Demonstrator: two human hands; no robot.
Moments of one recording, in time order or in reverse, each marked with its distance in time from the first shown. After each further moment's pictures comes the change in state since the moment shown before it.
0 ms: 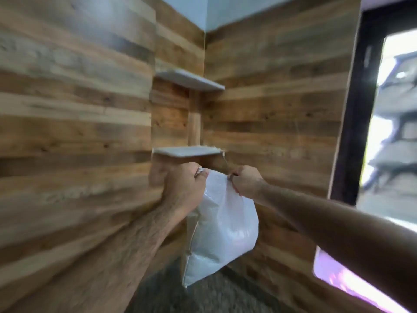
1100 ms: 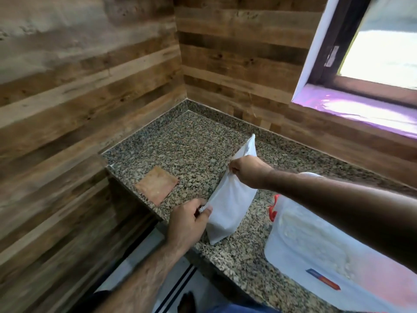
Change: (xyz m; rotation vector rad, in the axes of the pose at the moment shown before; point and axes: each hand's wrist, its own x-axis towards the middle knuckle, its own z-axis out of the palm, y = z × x) left_hand -0.457 -0.059 0.076 0.063 -0.547 -0.415; right_hand -0.322 0.217 0.144 -0.403 -0.617 -0.035
